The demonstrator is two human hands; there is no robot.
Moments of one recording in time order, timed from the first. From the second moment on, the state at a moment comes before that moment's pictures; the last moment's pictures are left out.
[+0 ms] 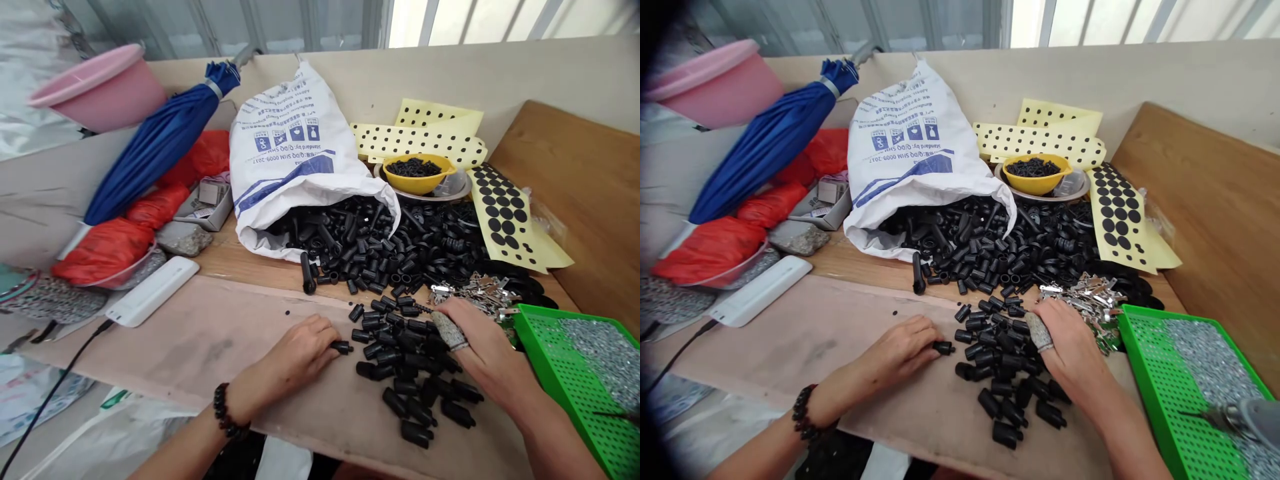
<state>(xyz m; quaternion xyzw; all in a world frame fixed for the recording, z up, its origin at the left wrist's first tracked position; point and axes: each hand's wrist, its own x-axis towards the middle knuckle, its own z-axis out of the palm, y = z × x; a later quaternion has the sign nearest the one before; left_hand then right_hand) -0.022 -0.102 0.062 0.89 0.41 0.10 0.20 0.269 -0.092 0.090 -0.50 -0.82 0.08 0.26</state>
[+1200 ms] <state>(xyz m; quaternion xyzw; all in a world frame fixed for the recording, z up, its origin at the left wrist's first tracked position) 0.024 -0.075 0.090 0.74 0.47 0.31 0.36 0.237 -0.099 0.091 -0.42 -0.86 0.05 0.29</state>
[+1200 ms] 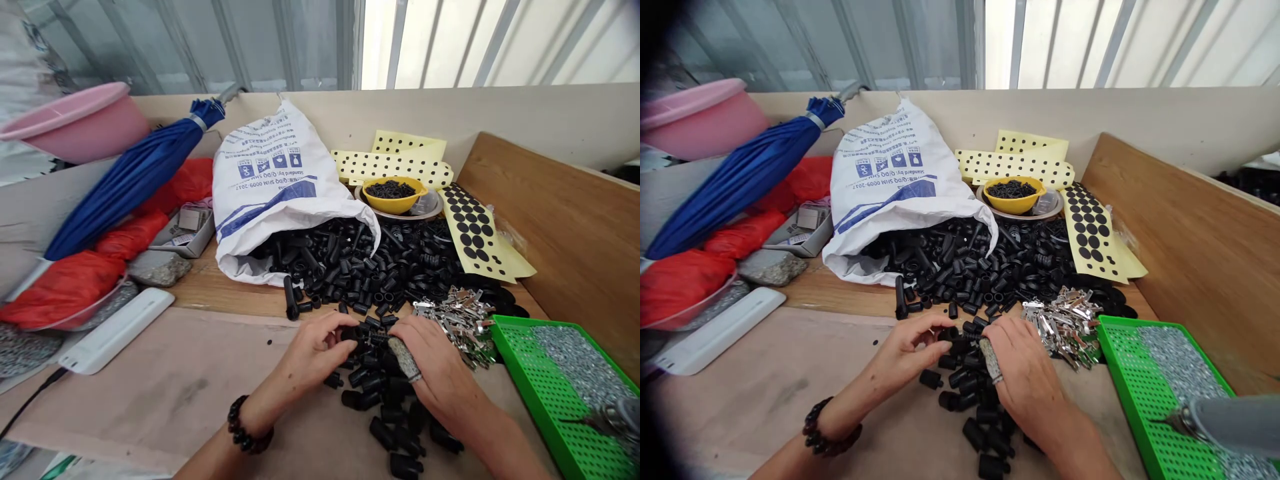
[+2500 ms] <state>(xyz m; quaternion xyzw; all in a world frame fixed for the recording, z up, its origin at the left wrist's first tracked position) 0.038 -0.102 0.079 0.81 0.32 0.31 0.38 0.232 -0.136 0.078 -0.41 -0.85 0.21 0.26</state>
